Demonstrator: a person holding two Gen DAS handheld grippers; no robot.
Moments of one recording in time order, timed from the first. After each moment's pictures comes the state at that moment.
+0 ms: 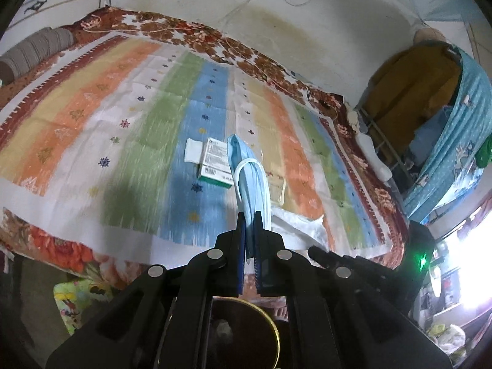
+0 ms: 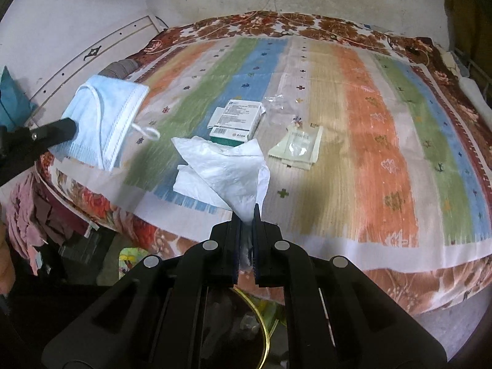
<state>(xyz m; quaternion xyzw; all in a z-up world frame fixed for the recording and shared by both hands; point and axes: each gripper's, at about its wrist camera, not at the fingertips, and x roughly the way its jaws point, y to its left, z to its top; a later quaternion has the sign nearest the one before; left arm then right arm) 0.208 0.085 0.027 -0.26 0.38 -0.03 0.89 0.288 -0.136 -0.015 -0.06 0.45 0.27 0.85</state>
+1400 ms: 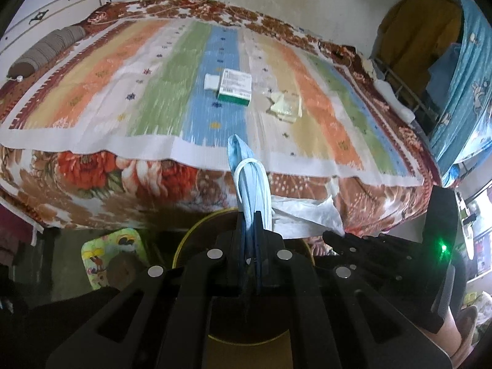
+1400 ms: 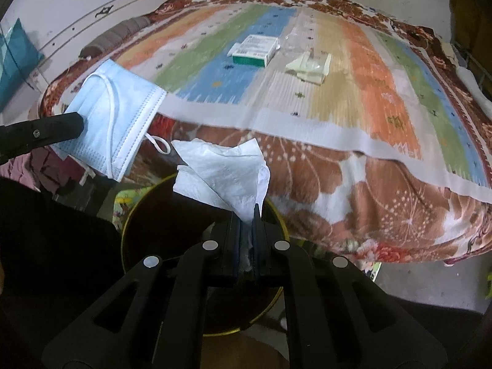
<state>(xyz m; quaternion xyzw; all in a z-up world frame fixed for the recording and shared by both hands) 0.111 0.022 -0.026 -0.17 0.46 0.01 0.87 0.171 -0.156 -0.074 -0.13 0.48 0.26 0.82</state>
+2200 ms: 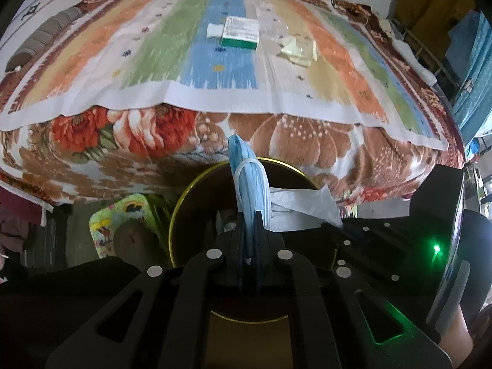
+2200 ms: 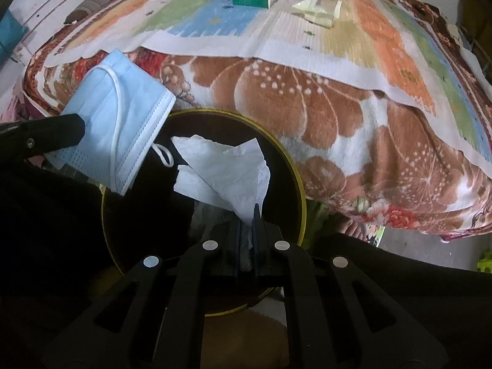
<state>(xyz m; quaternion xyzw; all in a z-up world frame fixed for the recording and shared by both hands) 0.116 -0.004 -0.074 -0.14 0.54 0.03 0.83 0.160 -0.146 -0.129 -0.16 0.56 0.23 0.78</state>
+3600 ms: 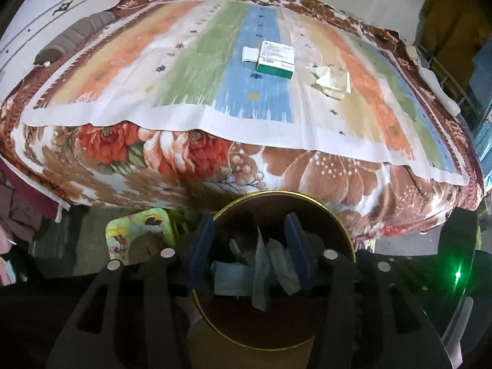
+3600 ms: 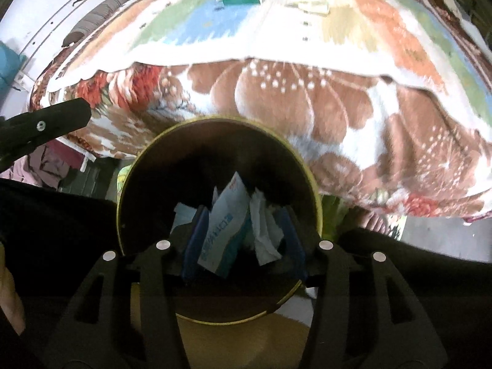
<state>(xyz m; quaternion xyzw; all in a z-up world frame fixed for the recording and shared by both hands) 0.130 0.016 -0.064 -0.15 0.50 0.10 0.85 0.172 -0.148 -0.125 -0.10 0.57 0.24 0.78</state>
